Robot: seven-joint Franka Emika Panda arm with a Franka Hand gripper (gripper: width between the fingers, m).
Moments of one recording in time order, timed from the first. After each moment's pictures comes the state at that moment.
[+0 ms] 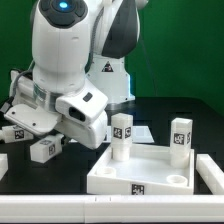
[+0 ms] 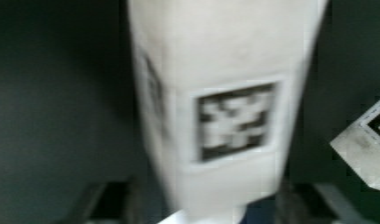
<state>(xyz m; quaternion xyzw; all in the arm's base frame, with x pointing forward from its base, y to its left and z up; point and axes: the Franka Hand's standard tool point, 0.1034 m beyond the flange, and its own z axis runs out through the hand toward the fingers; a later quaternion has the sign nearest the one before) 0.430 -0.129 0.025 -0.24 -0.93 0.13 0.23</state>
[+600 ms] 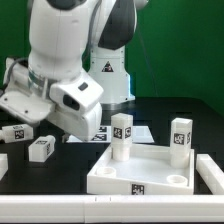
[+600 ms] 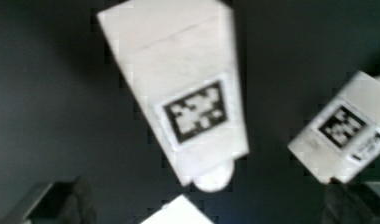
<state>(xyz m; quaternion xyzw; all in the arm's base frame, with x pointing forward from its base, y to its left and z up) 0.455 -0.142 0.068 -0.31 -0.92 0.17 0.17</state>
